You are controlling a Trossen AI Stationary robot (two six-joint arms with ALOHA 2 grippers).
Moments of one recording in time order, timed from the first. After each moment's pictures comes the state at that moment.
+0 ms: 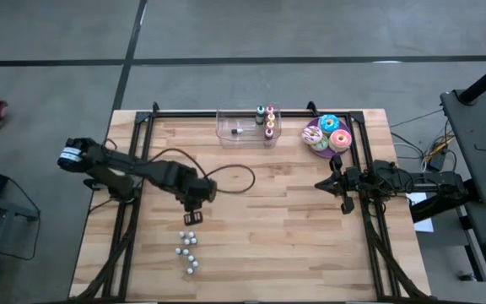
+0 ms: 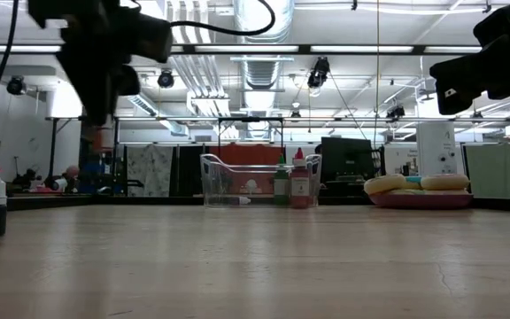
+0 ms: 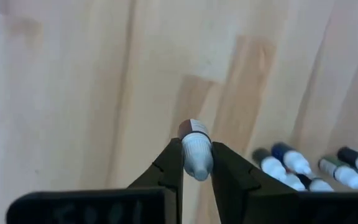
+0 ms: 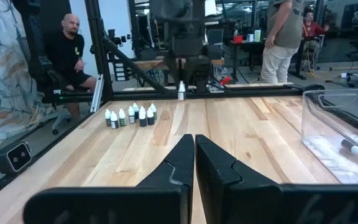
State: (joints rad) left arm -0.17 1.44 1.12 -1.02 0.00 -0.39; right arm 0.01 0.02 0.02 0.01 -0.10 0.10
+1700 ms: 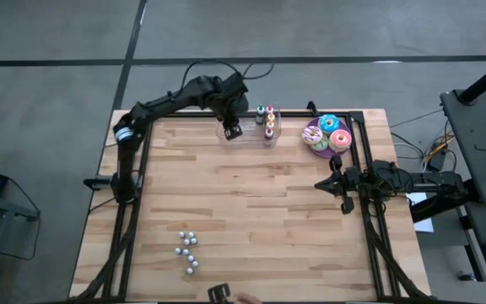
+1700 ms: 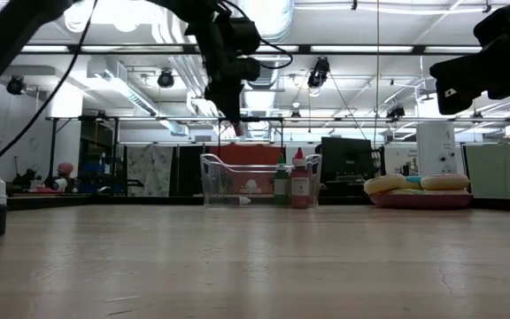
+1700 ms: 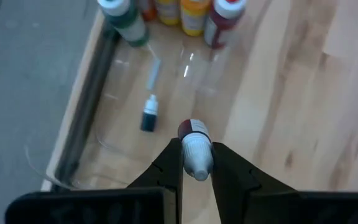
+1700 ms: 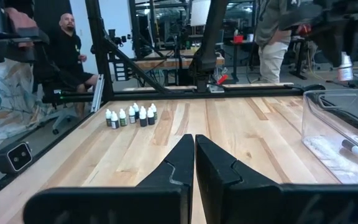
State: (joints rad) left arm 0.52 1.95 1.97 -1.15 0.02 0.21; right arm 0.01 0.02 0.02 0.01 -0.10 0.10
